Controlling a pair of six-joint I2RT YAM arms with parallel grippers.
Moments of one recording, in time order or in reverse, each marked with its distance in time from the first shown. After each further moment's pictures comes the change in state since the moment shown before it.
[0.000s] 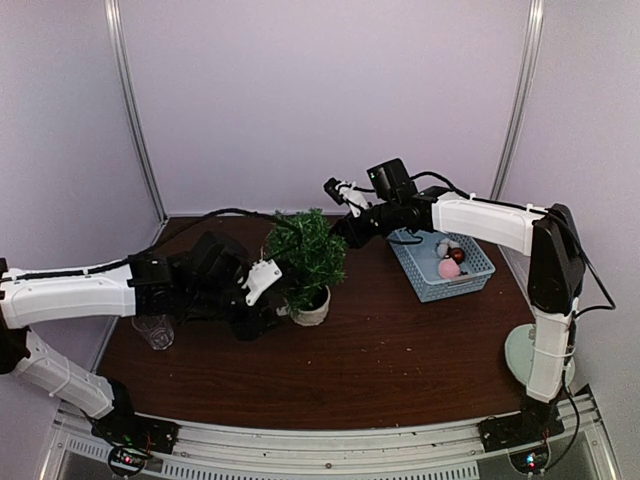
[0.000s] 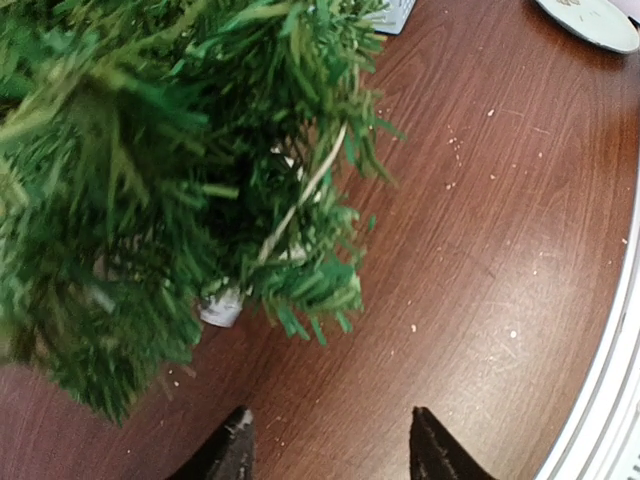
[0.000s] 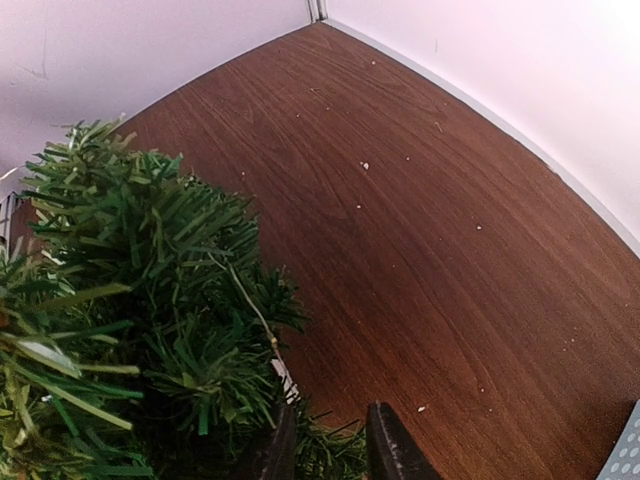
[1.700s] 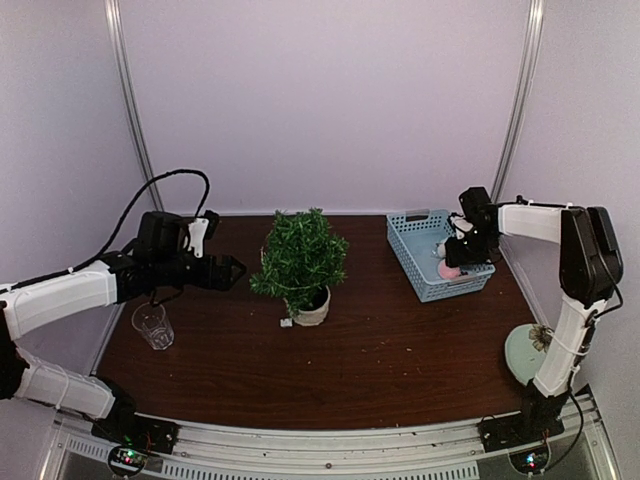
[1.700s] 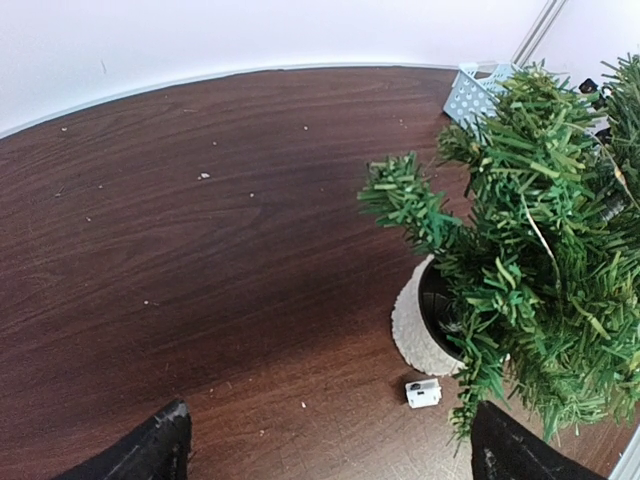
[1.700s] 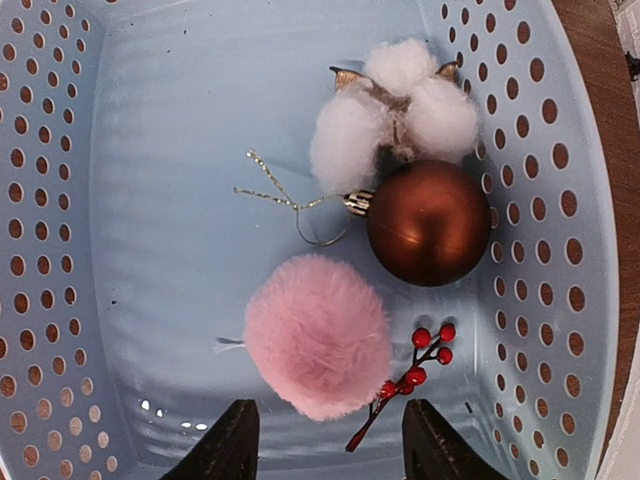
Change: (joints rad) left arm 0.492 -0.108 -0.180 0.289 0.181 -0.284; right arm -0.495 -0.119 -0.336 -0.226 0.404 0.152
